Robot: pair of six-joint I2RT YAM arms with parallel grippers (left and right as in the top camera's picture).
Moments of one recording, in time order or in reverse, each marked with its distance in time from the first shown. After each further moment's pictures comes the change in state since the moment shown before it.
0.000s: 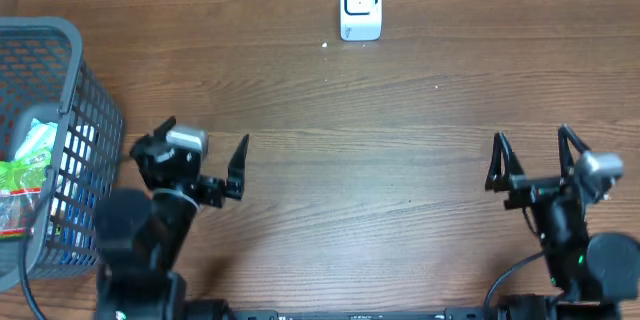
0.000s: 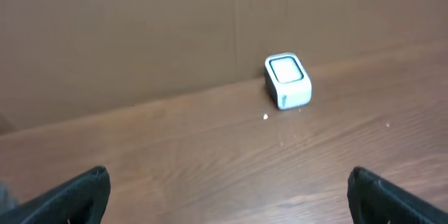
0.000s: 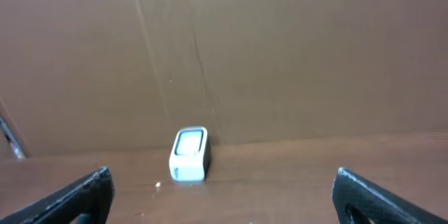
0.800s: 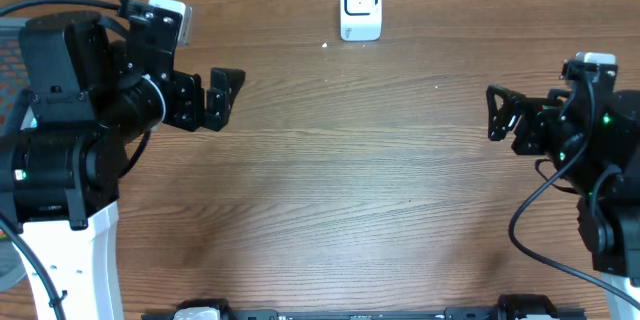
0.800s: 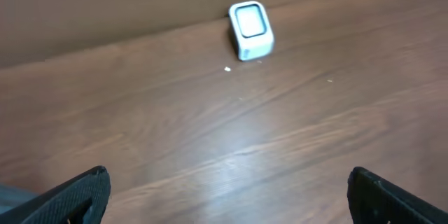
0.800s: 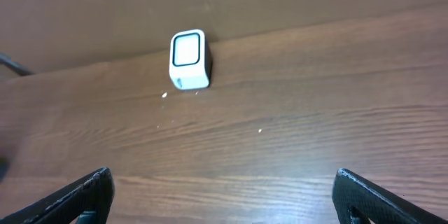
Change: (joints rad) left arm 0.000 0.747 1.116 -0.853 0.112 0.029; right arm 0.000 0.624 0.703 -0.660 -0.072 -0.001
